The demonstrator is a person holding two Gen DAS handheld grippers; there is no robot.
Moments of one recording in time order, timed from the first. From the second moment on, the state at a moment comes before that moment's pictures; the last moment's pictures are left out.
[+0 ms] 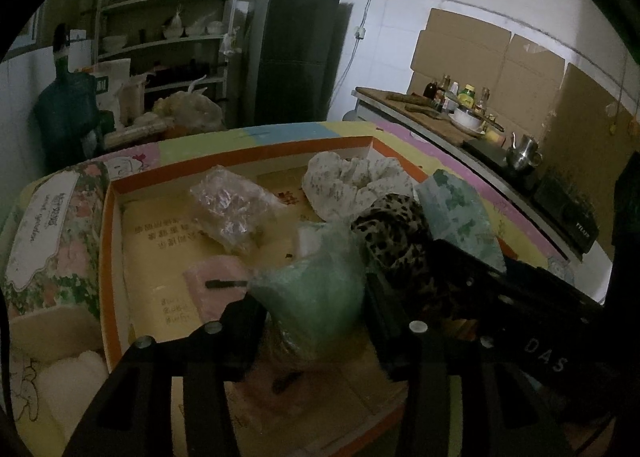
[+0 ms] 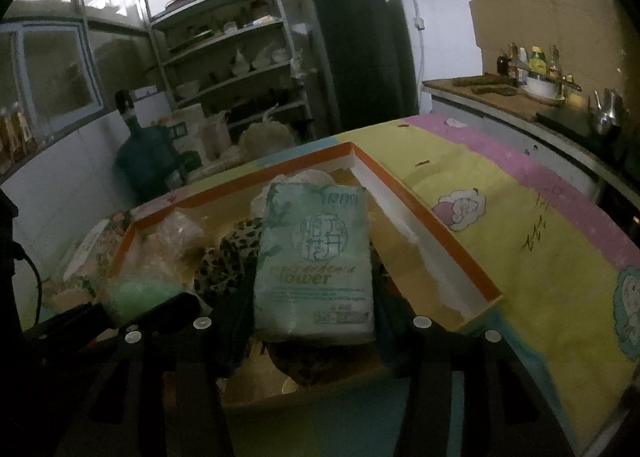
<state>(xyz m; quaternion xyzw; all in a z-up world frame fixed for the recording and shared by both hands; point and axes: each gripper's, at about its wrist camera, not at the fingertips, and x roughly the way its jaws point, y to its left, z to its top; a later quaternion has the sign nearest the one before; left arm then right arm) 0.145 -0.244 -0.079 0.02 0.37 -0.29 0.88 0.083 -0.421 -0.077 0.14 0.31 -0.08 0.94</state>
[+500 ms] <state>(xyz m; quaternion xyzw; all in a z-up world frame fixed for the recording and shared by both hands) 0.131 -0.231 -0.067 0.01 0.35 -0.29 0.89 0.064 -0.422 -0.066 0.16 0.30 -0.09 0.94</state>
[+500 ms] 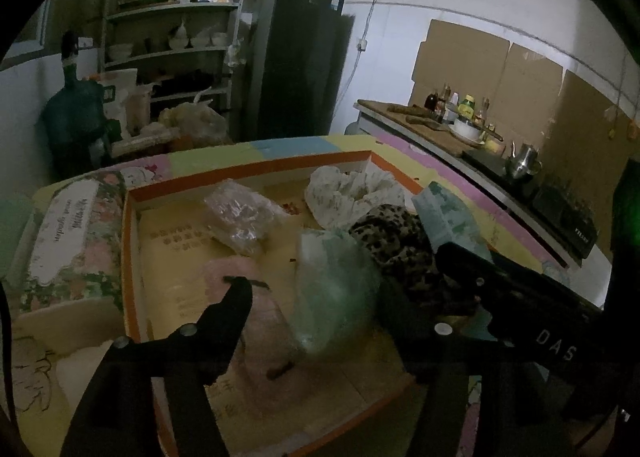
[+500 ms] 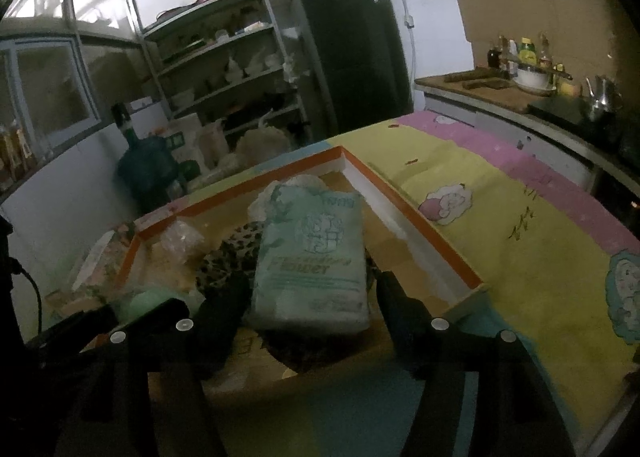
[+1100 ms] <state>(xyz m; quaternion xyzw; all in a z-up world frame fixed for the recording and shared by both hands) 0.097 -0.197 -0.035 0.00 0.30 -0.28 0.91 0.032 -0.393 -0.033 0.15 0.26 -0.08 0.95</state>
